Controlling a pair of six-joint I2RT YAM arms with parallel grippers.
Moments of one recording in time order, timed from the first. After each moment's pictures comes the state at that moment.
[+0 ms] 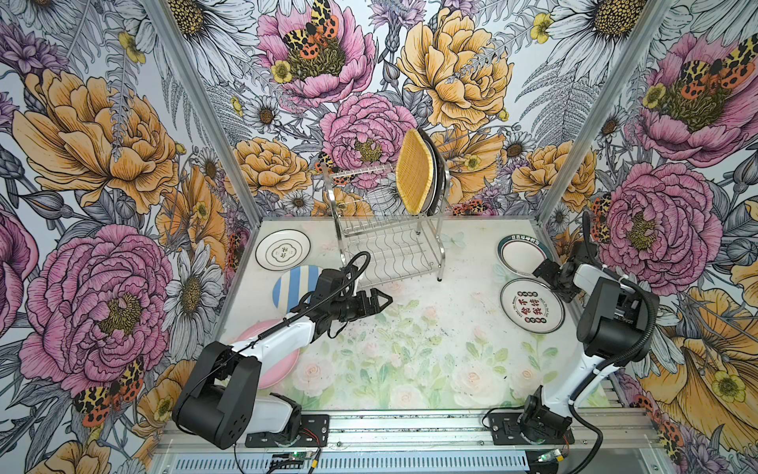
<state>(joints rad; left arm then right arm) -0.42 1.35 0.66 -0.01 0.56 -0.69 -0.45 1.86 1.21 -0.40 -0.16 0.38</state>
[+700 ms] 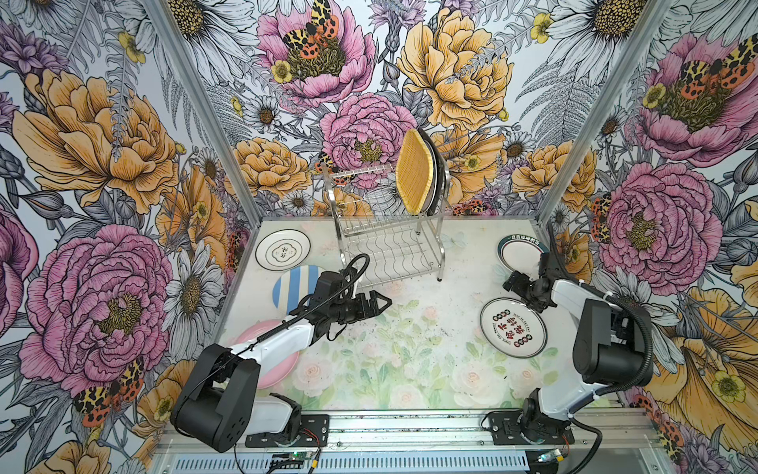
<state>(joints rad) -0.42 1.33 0.63 0.00 0.56 -0.69 -0.24 1.61 0.90 -0.37 -0.22 0.43</state>
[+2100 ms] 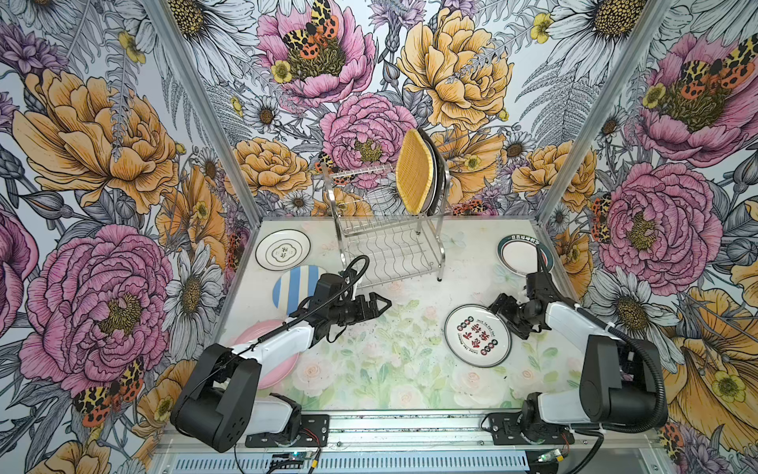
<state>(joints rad) -0.42 1.33 0.60 0.04 0.56 -0.69 -0.08 1.40 0.70 -0.50 -0.33 0.60</state>
